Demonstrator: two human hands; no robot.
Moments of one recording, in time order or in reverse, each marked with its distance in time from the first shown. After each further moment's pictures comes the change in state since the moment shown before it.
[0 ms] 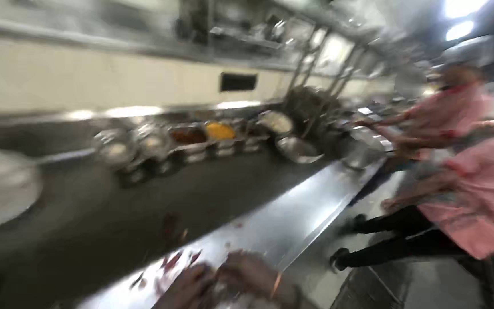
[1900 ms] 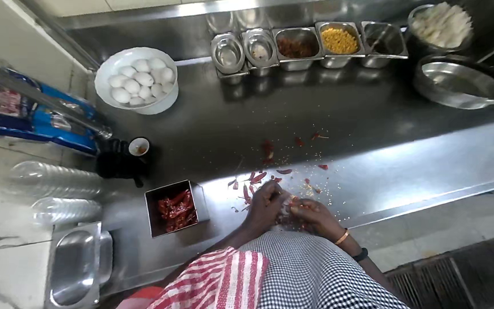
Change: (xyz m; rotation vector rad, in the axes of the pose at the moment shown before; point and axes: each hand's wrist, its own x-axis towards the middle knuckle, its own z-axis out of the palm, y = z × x) left_hand -0.017 -0.030 0.028 -0.138 0.600 0.263; right_hand 0.007 0.012 0.068 1.078 -0.067 0.375
